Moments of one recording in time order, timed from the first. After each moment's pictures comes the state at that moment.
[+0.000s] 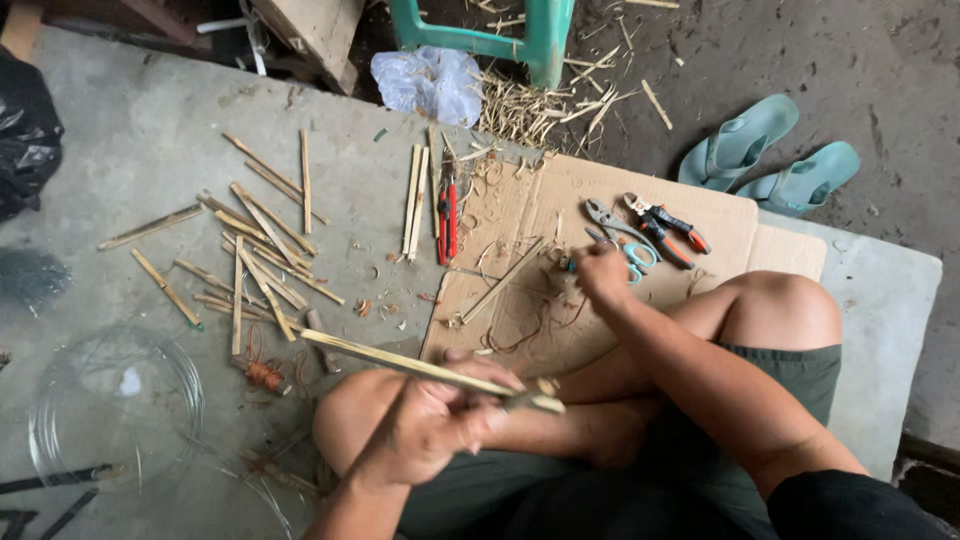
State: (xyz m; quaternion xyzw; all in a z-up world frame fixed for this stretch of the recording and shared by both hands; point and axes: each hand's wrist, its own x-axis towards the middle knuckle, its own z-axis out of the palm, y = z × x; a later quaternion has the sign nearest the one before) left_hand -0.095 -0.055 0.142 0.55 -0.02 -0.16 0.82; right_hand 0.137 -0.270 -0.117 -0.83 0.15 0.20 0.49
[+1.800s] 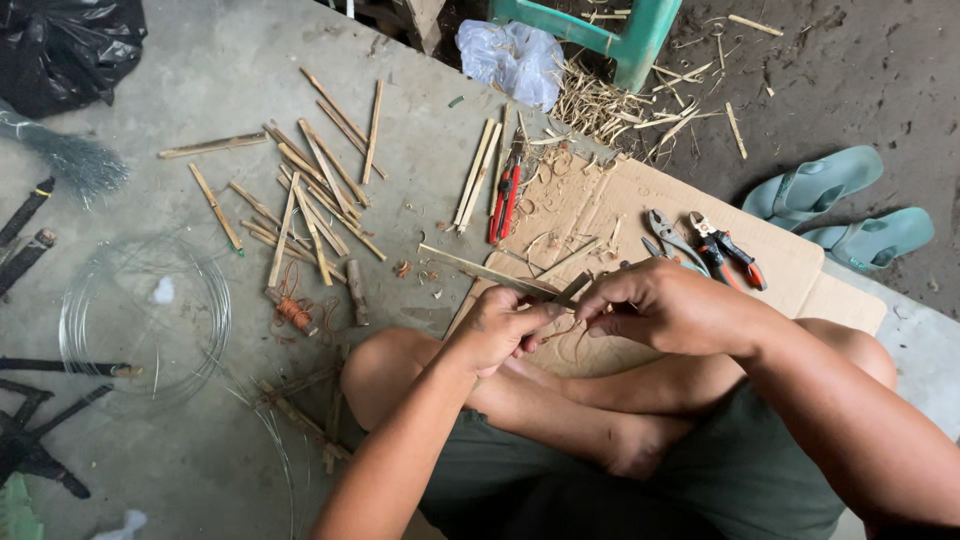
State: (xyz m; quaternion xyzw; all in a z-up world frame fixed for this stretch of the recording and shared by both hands) left_hand -0.035 -0.055 0.060 0.54 0.18 -0.14 0.81; right_hand 0.104 -0.248 0.171 -0.69 -0.53 0.33 0.37
